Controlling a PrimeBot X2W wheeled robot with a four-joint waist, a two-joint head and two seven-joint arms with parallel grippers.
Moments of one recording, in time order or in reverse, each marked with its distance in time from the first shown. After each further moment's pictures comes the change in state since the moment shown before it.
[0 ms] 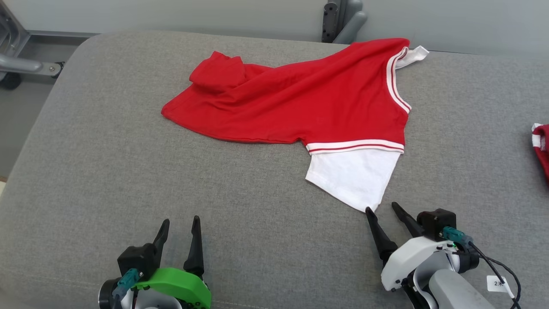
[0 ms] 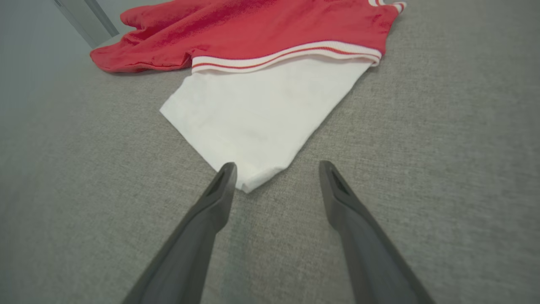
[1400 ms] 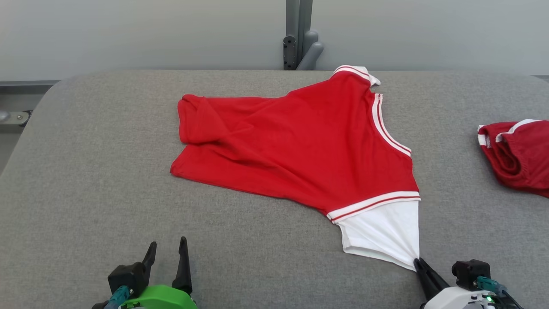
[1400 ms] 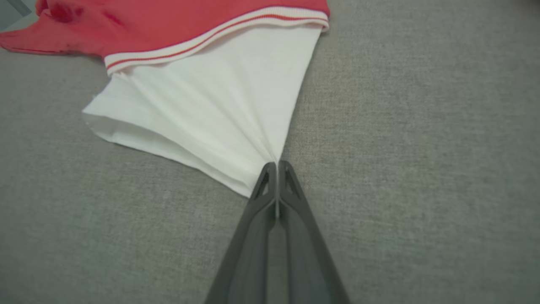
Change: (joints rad) left arm 0.046 0.000 0.063 0.051 0.025 -0.012 0.000; right arm 0.180 -0.081 -0.038 0.037 0.035 0.001 -0.003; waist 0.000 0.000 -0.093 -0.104
